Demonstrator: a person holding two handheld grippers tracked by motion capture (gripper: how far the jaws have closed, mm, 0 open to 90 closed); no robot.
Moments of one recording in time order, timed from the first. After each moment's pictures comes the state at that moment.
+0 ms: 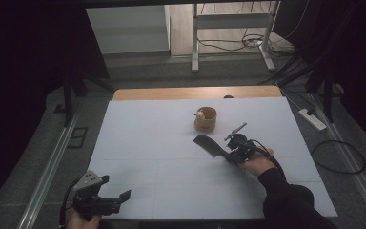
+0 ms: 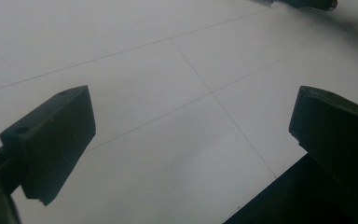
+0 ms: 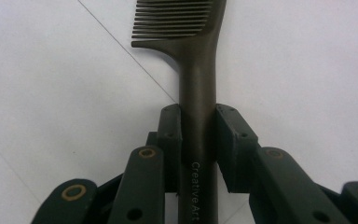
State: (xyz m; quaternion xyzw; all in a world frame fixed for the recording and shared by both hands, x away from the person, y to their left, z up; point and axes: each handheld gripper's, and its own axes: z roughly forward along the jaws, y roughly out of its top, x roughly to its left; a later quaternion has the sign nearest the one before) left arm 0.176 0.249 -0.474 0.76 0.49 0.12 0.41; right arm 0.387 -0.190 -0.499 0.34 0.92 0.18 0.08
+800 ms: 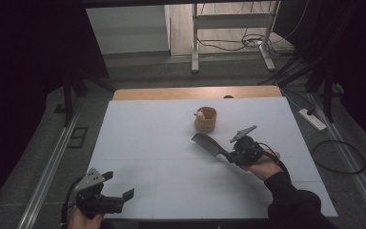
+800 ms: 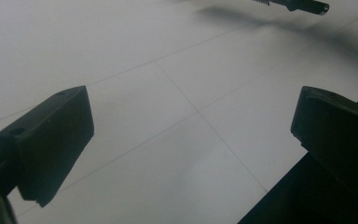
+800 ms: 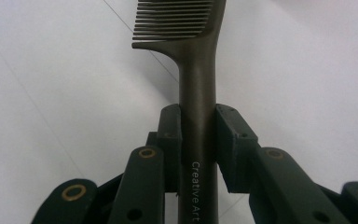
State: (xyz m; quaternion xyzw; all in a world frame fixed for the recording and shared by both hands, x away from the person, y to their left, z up) left arm 0.181 0.240 -0.466 0.77 0.46 0.14 0.43; right arm 0.363 -0.203 -0.478 0.30 0.92 0.25 0.09
